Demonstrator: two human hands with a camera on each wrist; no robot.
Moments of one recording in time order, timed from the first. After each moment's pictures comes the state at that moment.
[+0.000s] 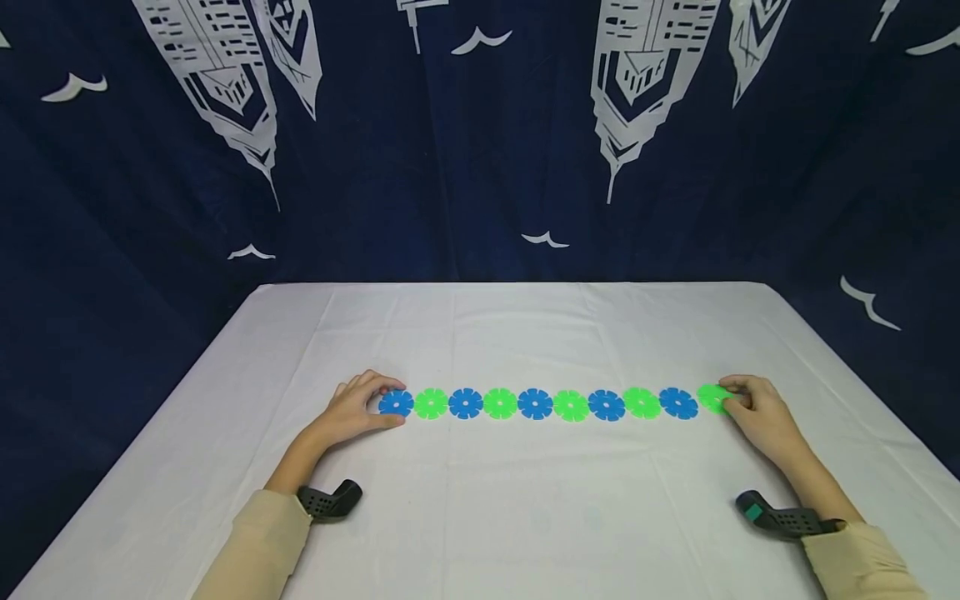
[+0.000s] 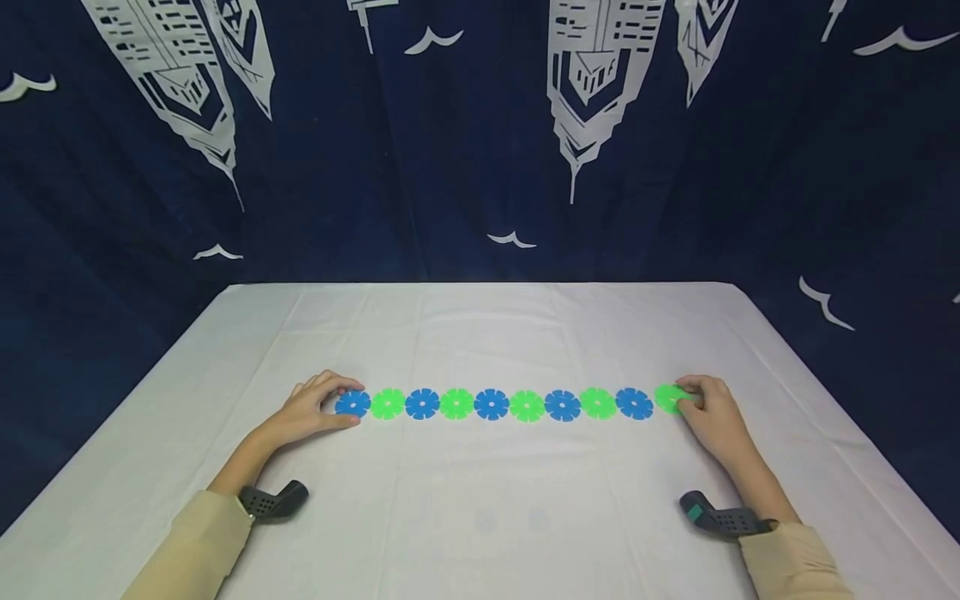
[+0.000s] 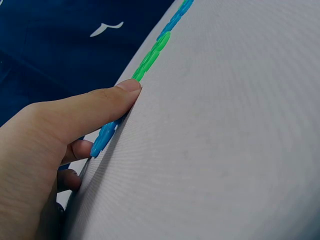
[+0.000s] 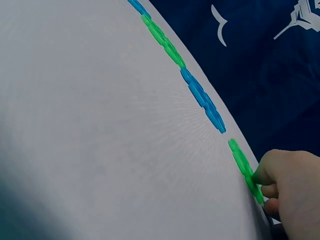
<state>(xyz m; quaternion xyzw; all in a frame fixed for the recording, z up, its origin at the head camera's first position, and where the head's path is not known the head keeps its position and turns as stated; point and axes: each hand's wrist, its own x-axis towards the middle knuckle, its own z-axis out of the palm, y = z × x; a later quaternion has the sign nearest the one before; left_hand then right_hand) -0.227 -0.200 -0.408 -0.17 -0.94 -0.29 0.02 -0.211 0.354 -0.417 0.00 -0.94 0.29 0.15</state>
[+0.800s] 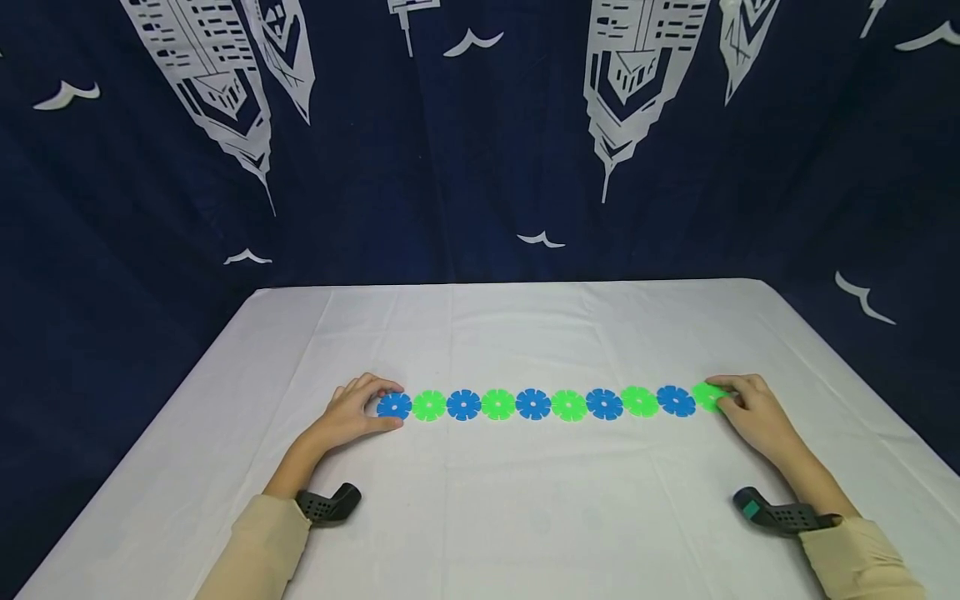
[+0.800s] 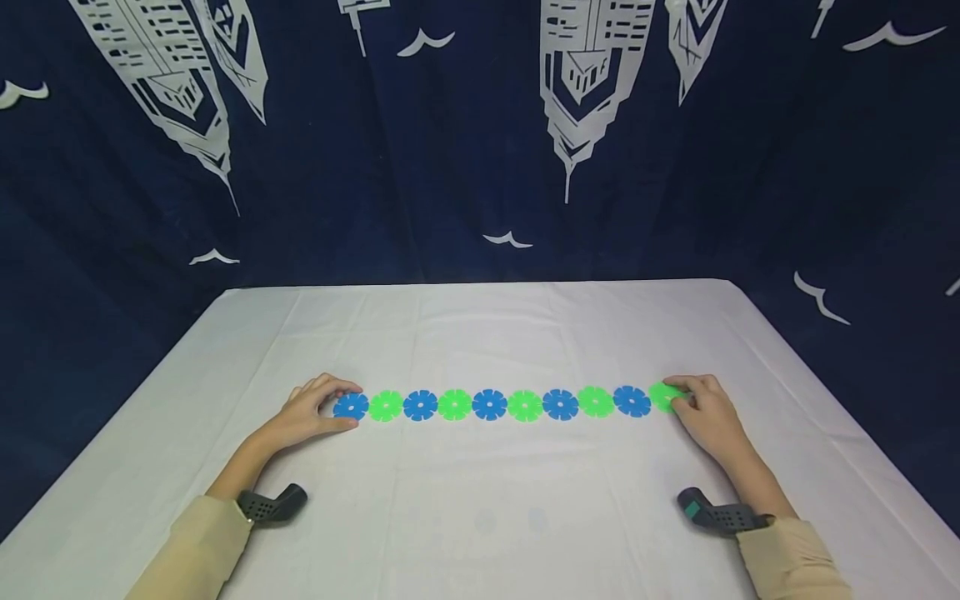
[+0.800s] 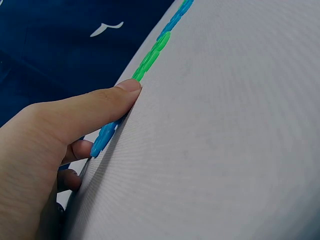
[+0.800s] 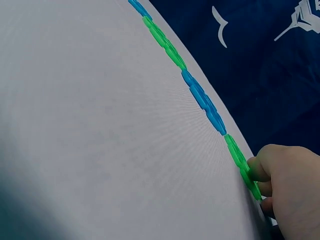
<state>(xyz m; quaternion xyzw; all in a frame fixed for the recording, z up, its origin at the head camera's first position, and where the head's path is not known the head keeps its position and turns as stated) -0.227 -0.201 -0.410 -0.17 -0.94 -0.29 0.03 -0.210 0.351 -0.418 0.02 -0.95 0.29 0.13</state>
